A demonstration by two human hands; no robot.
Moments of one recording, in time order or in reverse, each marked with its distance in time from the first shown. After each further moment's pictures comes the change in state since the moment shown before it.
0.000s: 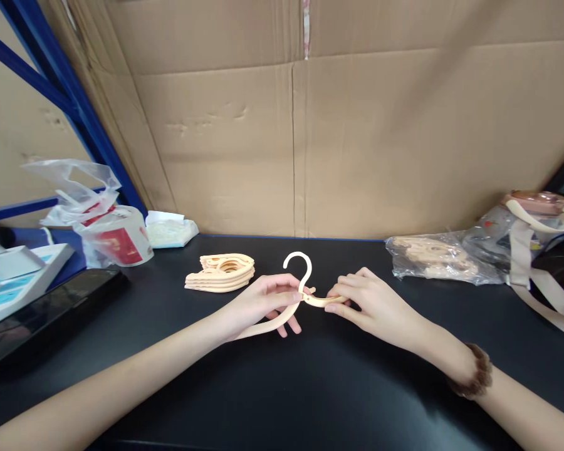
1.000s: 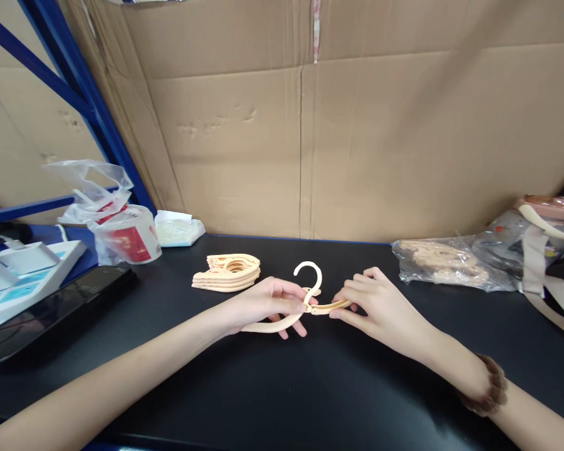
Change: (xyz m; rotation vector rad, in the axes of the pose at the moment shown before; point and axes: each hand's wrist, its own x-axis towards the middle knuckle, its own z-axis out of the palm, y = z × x) left_hand 0.000 0.002 -0.015 0.099 -0.167 -0.077; right_hand -0.003 0.001 0.004 -0.102 0.038 -0.045
